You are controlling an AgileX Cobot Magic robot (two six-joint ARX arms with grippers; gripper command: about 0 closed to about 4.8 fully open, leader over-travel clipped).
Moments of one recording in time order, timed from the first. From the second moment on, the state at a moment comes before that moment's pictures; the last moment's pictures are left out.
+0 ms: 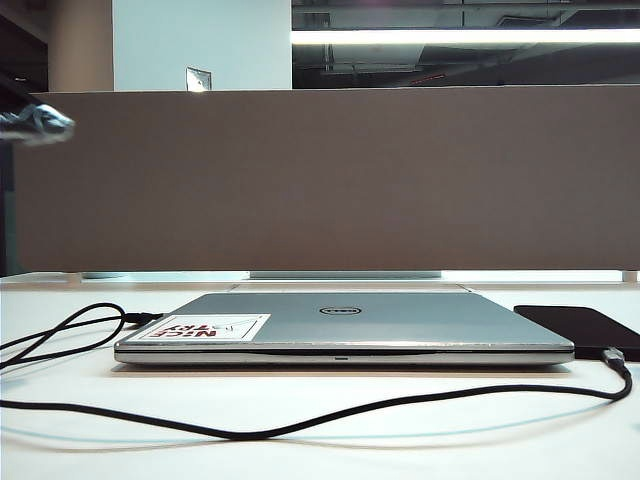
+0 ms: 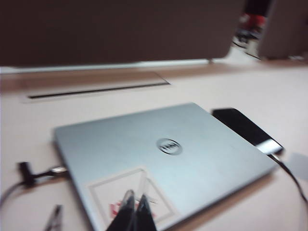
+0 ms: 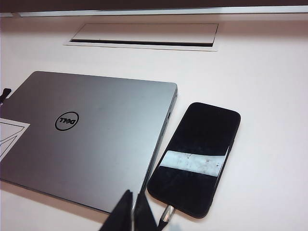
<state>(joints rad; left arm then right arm) -0.48 0.32 0.11 0.15 0.12 -0.13 0.08 0.45 0.47 -0.39 -0.24 0.05</state>
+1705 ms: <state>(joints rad) 0.04 0.00 0.01 0.03 0.12 -0.02 0.07 0.45 0.47 -0.40 -0.24 0.05</state>
